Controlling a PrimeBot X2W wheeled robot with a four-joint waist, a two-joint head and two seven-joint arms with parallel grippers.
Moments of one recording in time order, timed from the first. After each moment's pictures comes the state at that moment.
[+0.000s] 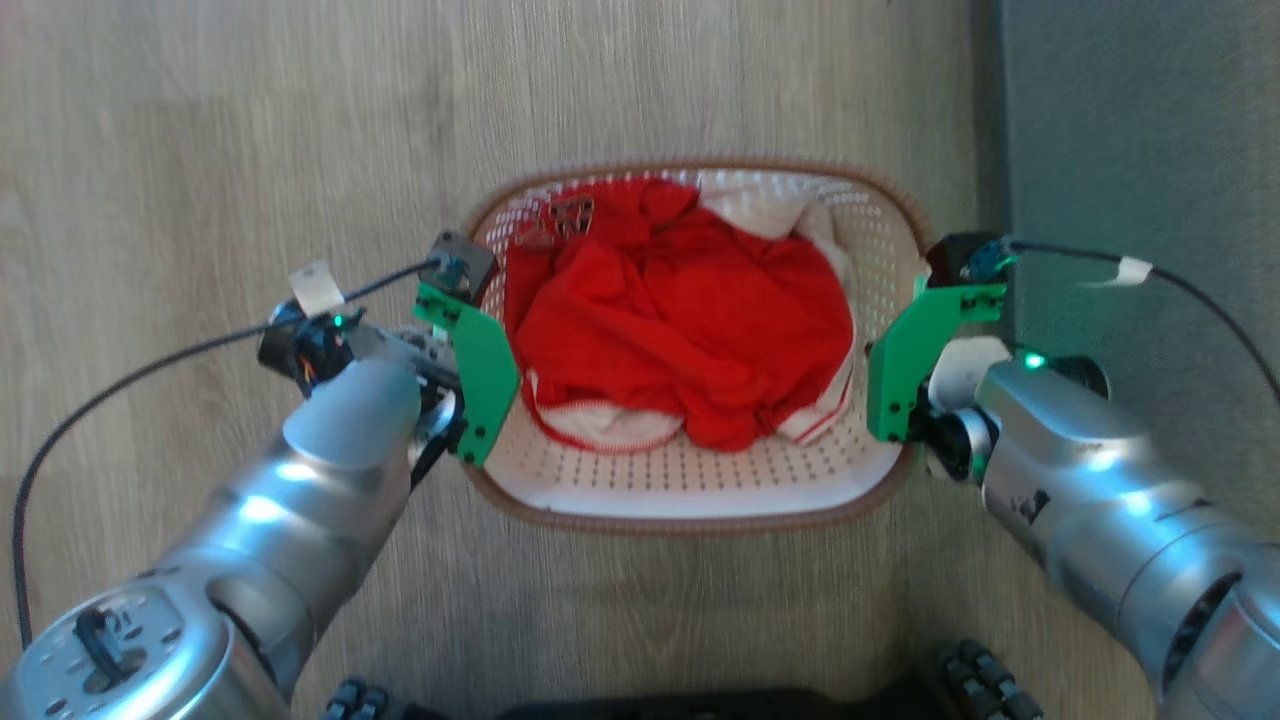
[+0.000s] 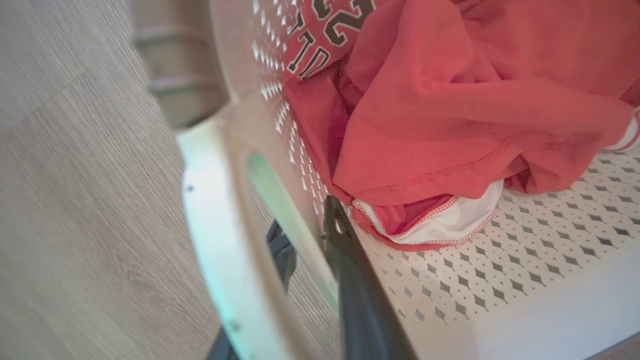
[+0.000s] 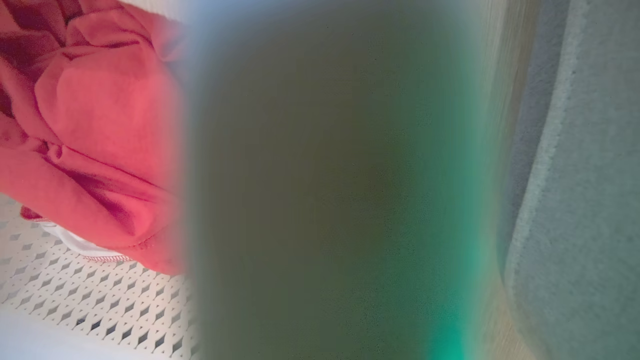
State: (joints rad) left arm -0.95 0.06 -1.28 1.22 -0.87 -0.12 0.04; right arm -0.95 -0.13 1.23 1.18 1.31 0.12 0.09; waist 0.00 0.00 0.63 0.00
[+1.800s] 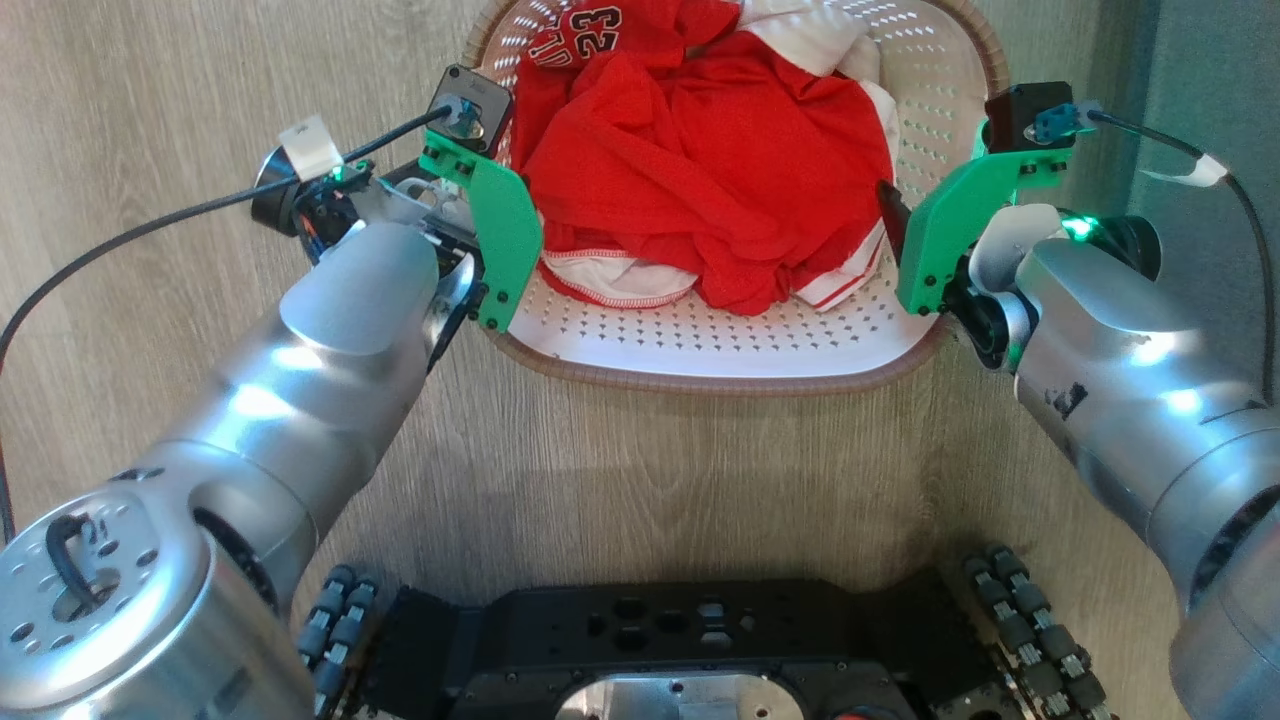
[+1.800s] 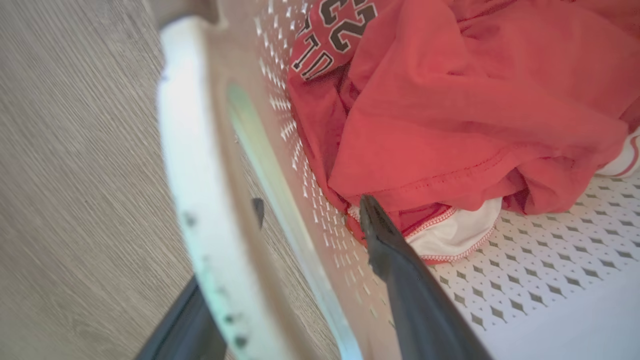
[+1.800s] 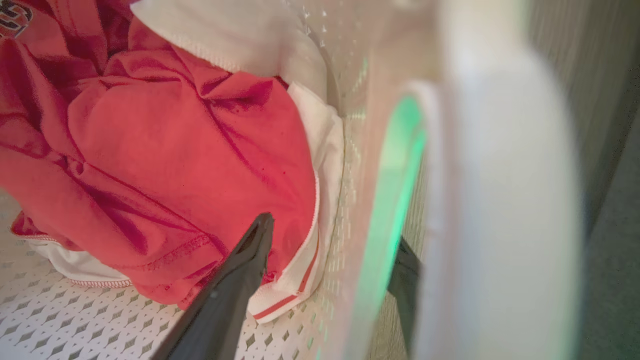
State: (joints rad) left arm -1.14 0.04 -1.28 1.18 -0.90 -0.01 0.03; right arm -1.12 -0.16 1.23 1.22 1.32 0.12 -0.07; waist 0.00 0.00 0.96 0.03
